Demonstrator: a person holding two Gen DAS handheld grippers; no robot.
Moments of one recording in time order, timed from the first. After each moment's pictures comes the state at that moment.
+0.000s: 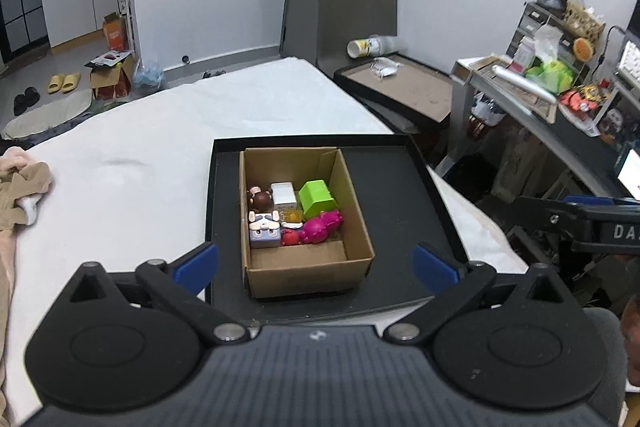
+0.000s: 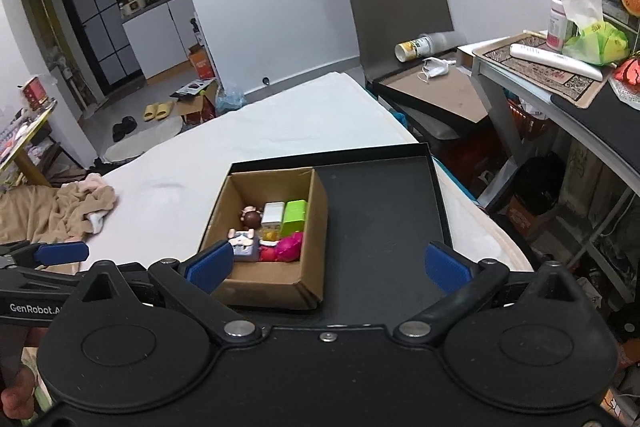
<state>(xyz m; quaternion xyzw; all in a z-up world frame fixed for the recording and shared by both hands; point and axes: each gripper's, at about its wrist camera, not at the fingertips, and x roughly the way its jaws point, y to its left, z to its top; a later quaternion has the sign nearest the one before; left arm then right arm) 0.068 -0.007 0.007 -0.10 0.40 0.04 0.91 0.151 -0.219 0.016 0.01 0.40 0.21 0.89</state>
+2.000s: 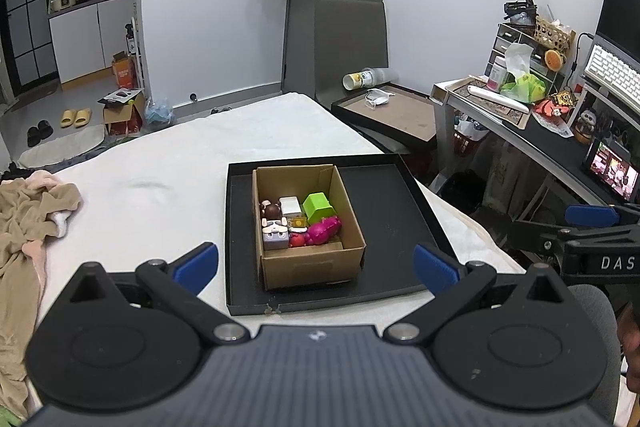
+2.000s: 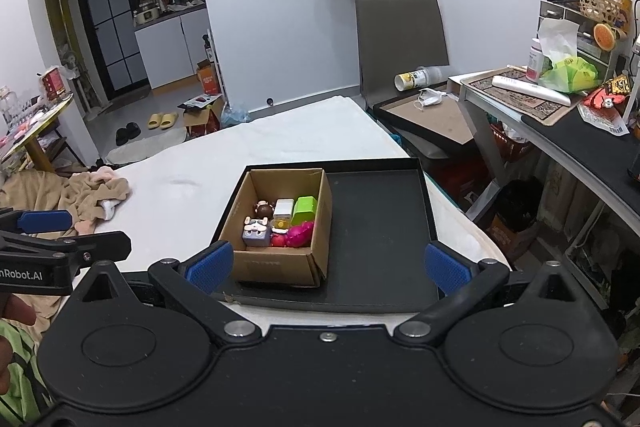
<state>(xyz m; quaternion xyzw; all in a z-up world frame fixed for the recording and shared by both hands) -0.012 -0.021 0.044 -0.06 0.35 0.05 0.93 0.064 -0.226 0.043 -0.02 0.35 0.20 0.91</state>
